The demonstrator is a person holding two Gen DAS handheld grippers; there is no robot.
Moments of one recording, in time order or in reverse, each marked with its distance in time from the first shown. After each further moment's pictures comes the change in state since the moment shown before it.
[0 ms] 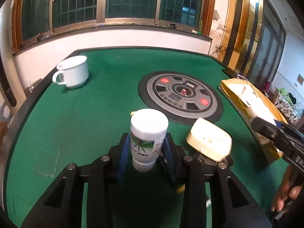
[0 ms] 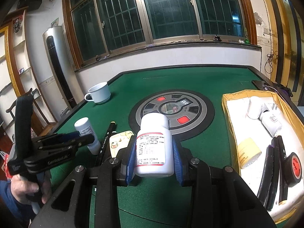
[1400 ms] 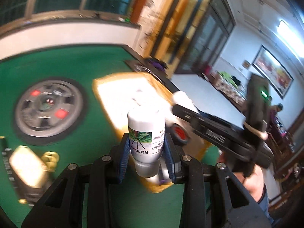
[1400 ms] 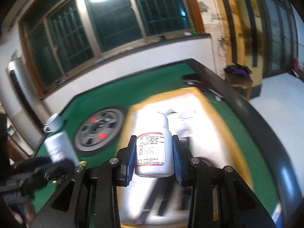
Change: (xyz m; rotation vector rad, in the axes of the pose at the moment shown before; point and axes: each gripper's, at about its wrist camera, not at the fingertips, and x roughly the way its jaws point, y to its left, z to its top) left arm -0.016 -0.215 0.045 0.112 0.144 -0.548; right arm -0.082 -0.160 0.017 0.261 -0.001 -0.249
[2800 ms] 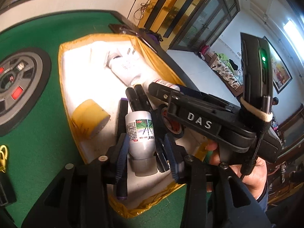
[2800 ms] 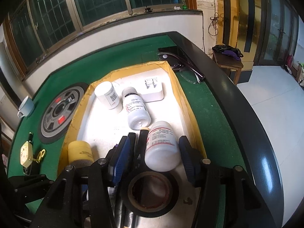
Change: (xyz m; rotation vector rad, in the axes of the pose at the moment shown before) left arm 0.067 -0.019 -0.002 -0.044 0.186 -0.037; right arm 0.043 -0.046 0.014 -0.034 0.186 -0.101
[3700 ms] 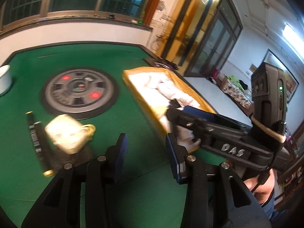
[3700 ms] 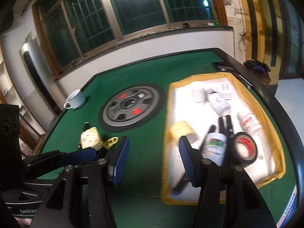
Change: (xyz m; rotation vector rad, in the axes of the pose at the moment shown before) left arm -0.132 0.072 -0.070 -0.011 -0.250 0.139; right arm -0.057 0.127 -0.054 -0.083 -0.109 0.220
